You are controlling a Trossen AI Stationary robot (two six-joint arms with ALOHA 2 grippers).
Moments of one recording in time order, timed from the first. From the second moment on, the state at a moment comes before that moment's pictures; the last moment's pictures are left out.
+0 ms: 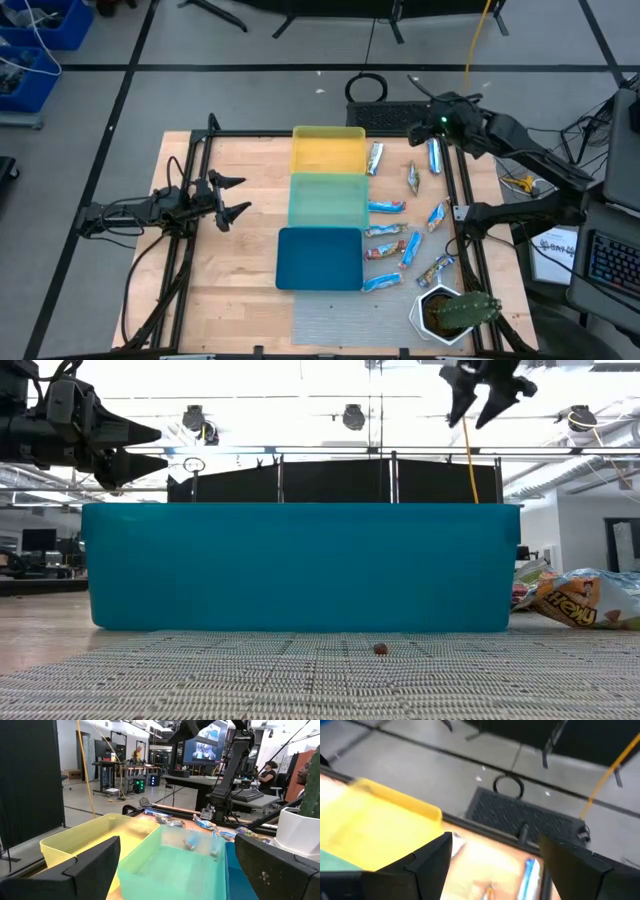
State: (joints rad) left arm 0.03 0.01 0.01 0.08 -0.26 -0.08; right arm -0.54 1.13 1.37 -1.07 0.57 0.43
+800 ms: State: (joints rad) left arm 0.03 0.01 0.01 0.08 -0.26 -0.08; right arm -0.73 1.42 1.36 -1.26 0.34 0.65
